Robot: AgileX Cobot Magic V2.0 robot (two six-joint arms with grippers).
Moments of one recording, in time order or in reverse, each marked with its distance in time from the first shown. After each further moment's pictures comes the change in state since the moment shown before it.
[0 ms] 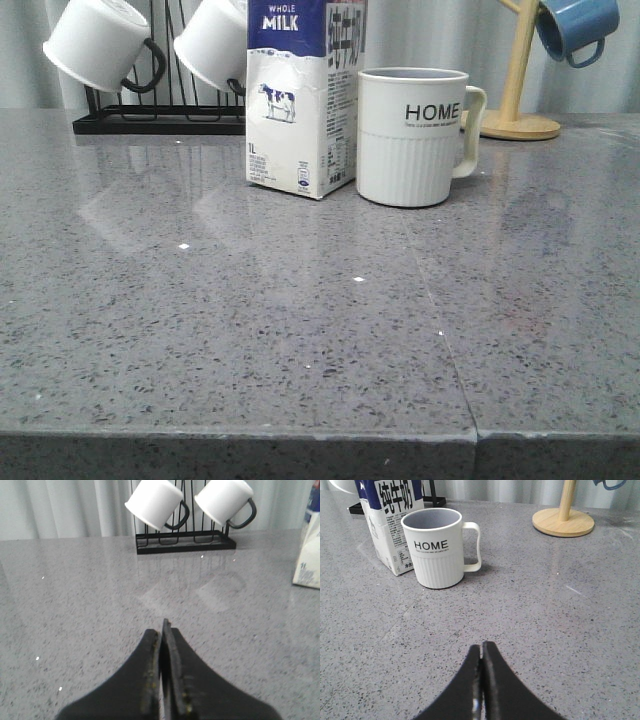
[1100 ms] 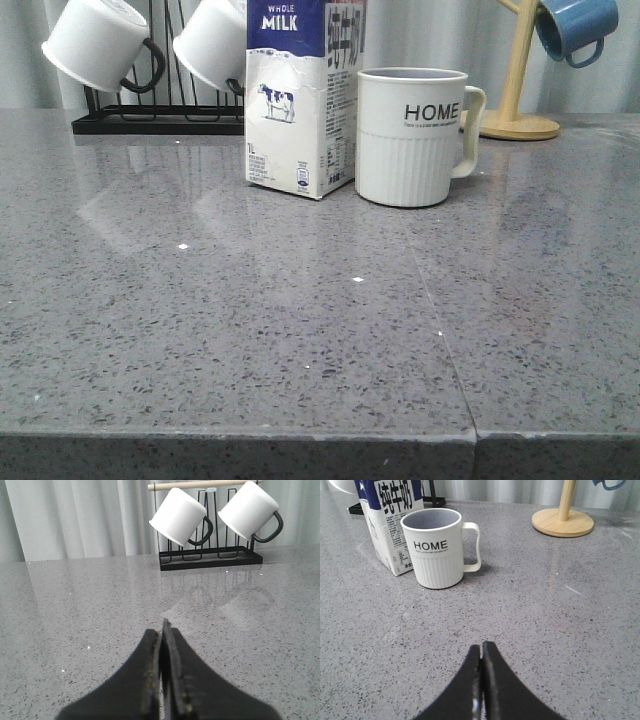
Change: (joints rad) left arm 0.031 -0.001 0.095 0.118 -0.198 -0.079; right arm 0.000 0.000 0.000 0.000 0.000 0.000
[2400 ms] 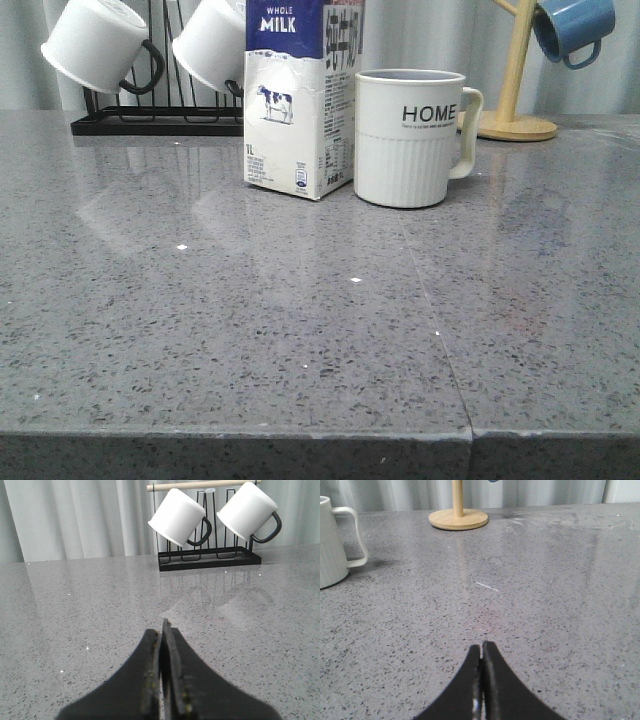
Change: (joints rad) left arm 0.000 0.000 0.000 0.000 0.001 0.000; right arm -0.337 -0.171 0.339 0.000 -0.272 -0.012
